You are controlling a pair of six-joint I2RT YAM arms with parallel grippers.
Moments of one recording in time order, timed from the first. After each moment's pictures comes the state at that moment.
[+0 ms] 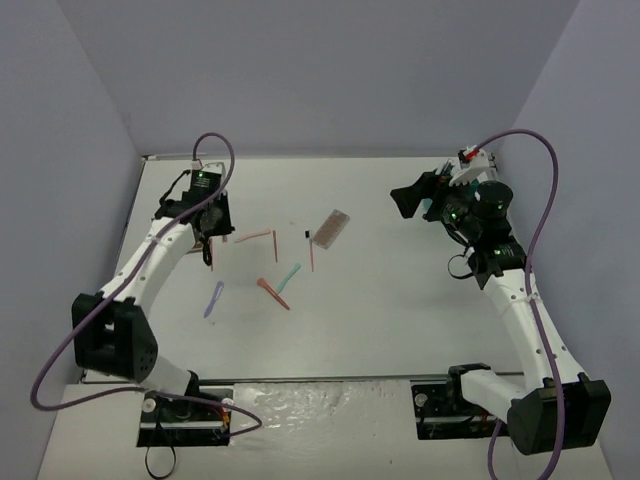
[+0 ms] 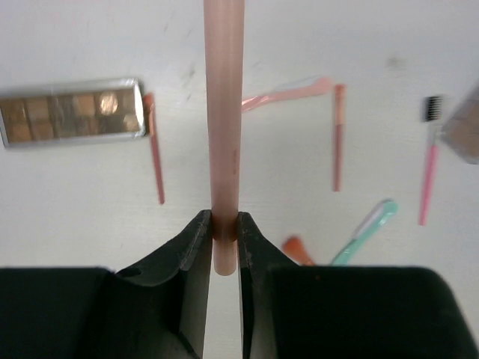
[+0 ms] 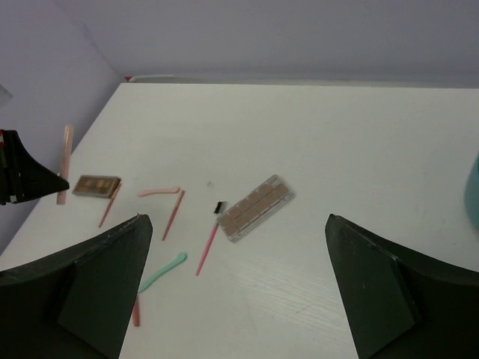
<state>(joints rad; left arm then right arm) -0.23 1.50 1.28 -0.66 -0.12 -0.29 0.11 1.08 0.95 -0.02 -0.39 0.33</state>
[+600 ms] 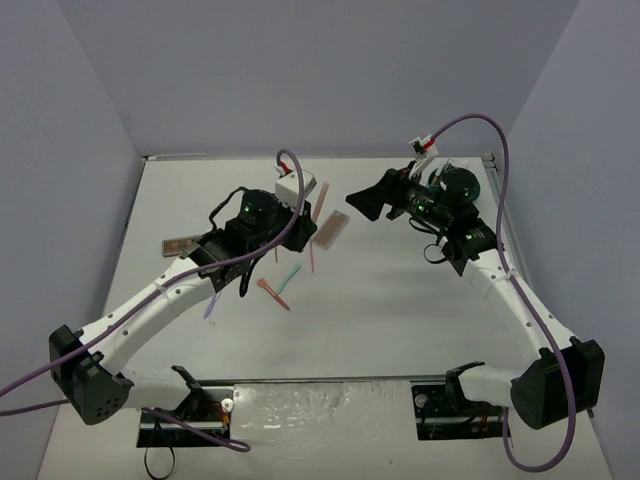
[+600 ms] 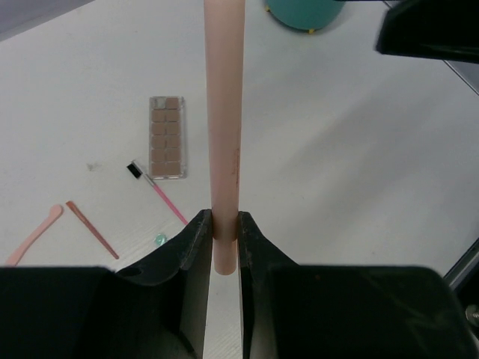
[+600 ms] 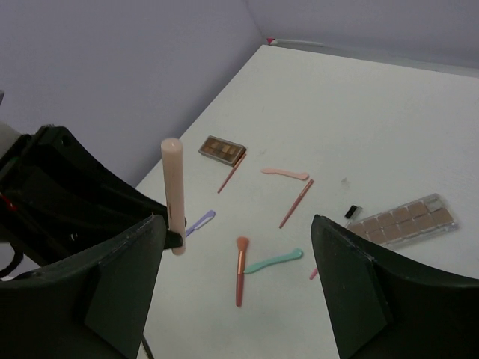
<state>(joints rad) -0.75 1.29 1.25 -0.34 0.00 -0.15 0.31 1.23 1.05 0.10 -0.61 0.49</state>
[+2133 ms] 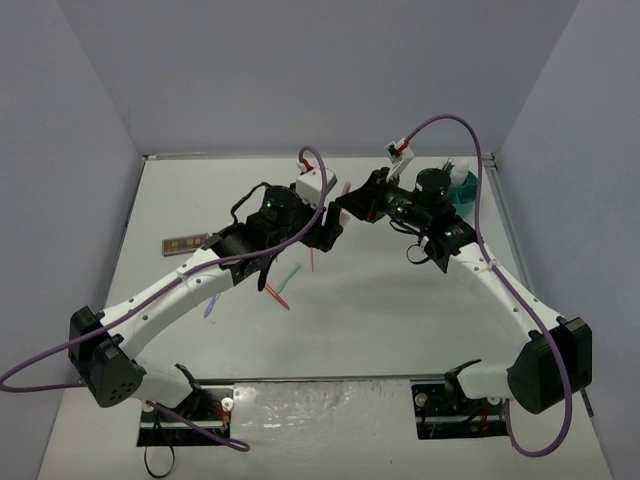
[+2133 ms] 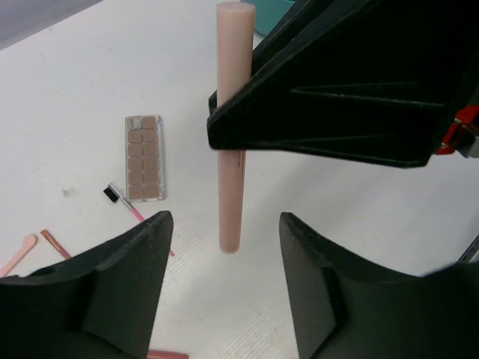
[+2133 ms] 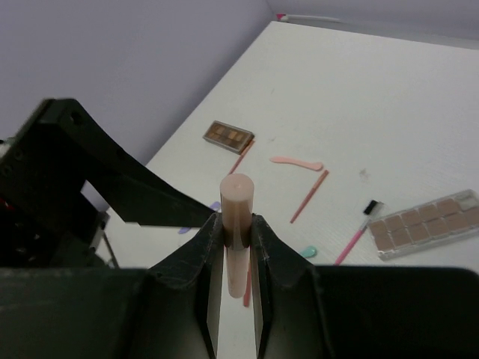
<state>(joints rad) -0.80 1.39 1.32 -0.30 -0.02 -0.15 0.41 1.31 1.05 0.14 -0.55 0.48</state>
